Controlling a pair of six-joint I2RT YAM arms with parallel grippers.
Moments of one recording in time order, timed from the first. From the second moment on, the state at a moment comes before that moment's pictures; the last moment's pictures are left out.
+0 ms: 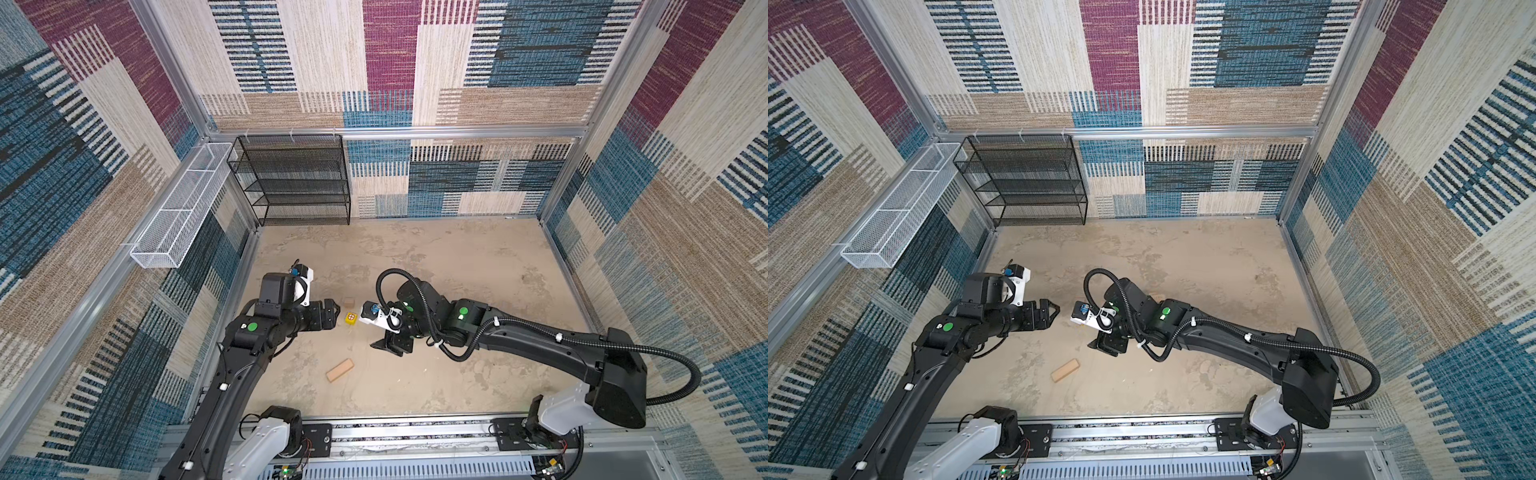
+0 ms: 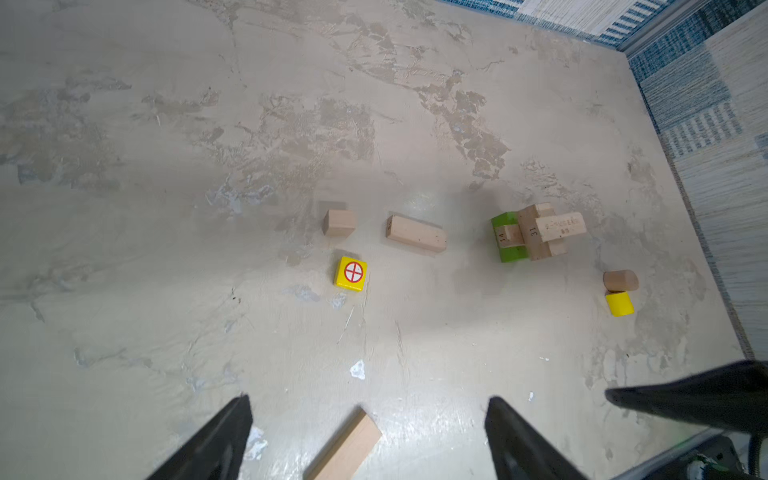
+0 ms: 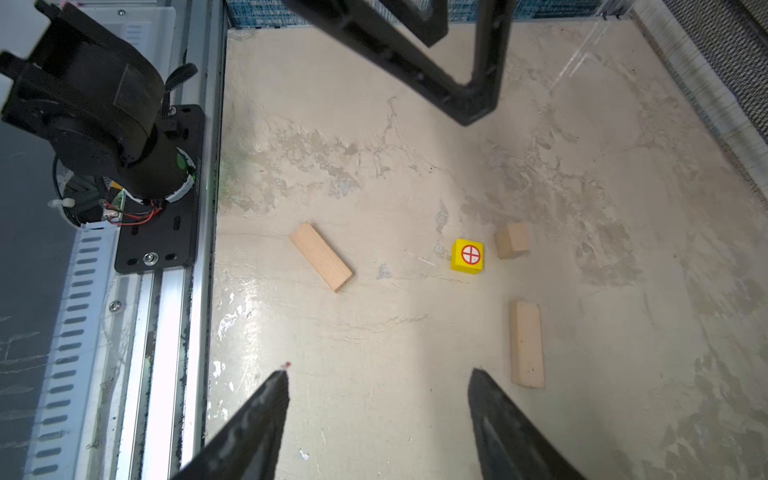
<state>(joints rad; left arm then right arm) -0.18 0.90 0.93 -0.89 0.22 -0.24 1.03 1.50 1.19 -0.42 -0.22 -0.32</state>
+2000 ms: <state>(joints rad) -0.18 0.67 0.66 -1.06 -0.06 -0.84 1.09 2.14 1.58 -0.56 -0.38 -0.76</state>
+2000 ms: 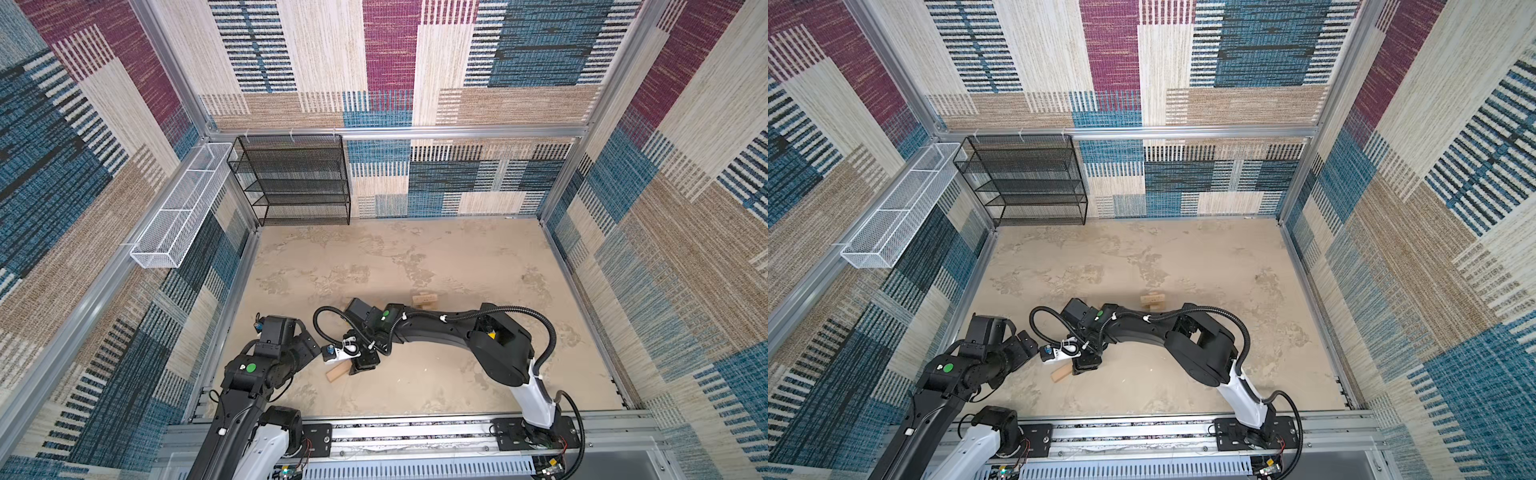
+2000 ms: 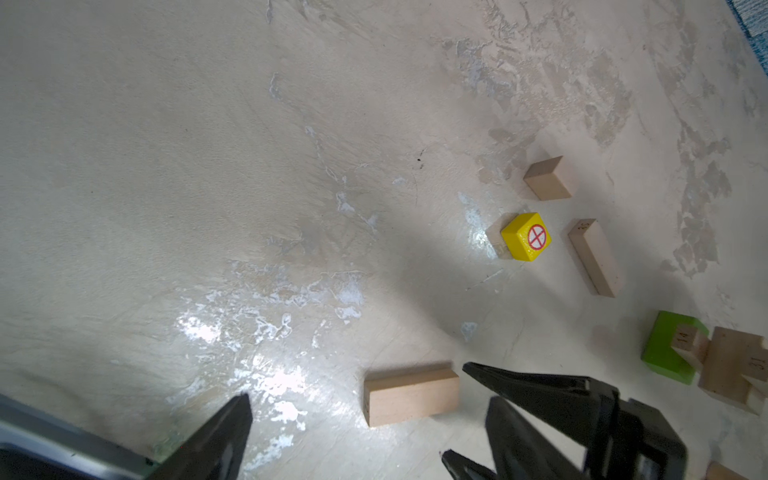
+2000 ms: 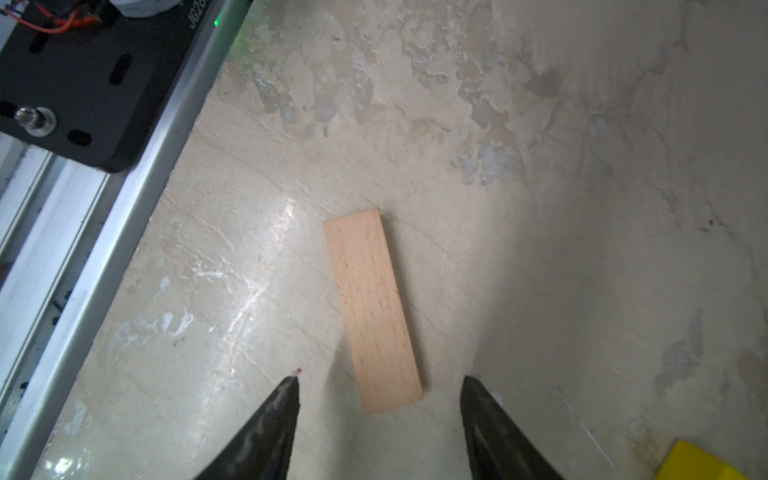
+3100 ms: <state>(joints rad) -0.18 0.63 0.68 -1.08 -0.17 -0.88 1.11 2.20 1.65 -0.65 -0.38 -0.77</state>
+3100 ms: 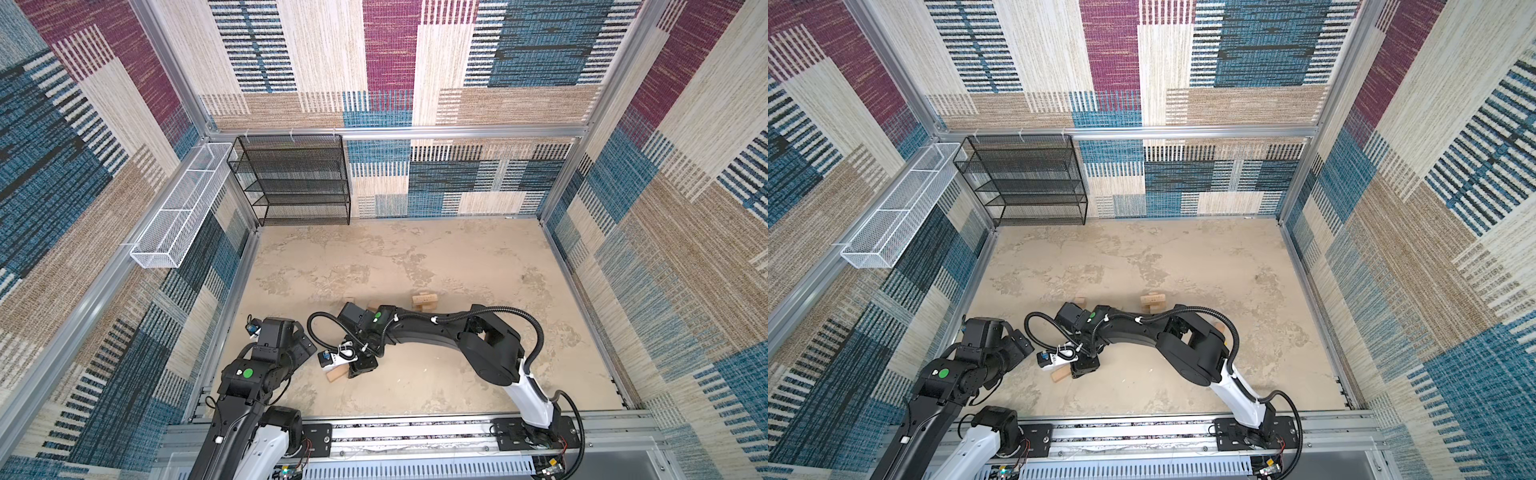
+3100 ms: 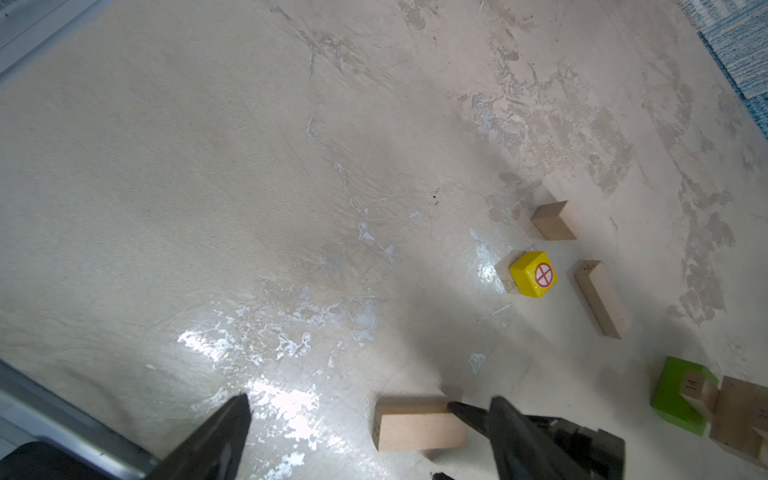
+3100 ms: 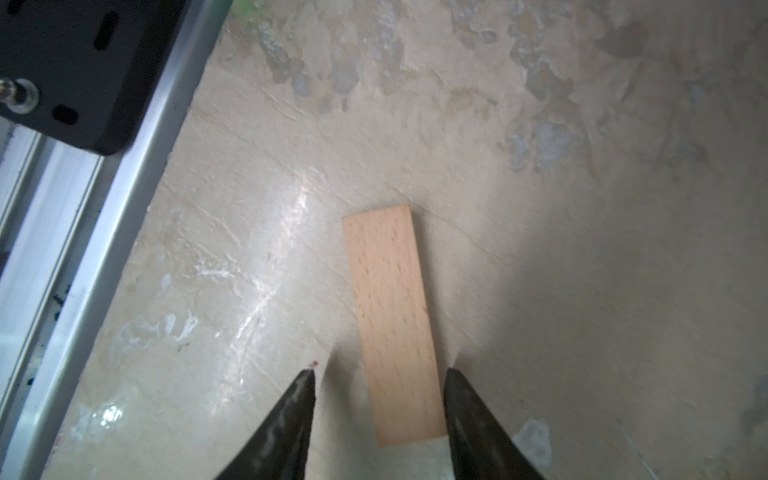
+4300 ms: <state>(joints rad) -0.18 0.62 0.68 -1.08 -0.23 -0.86 1.11 2.03 1.49 -0.58 -0.29 -0.60</state>
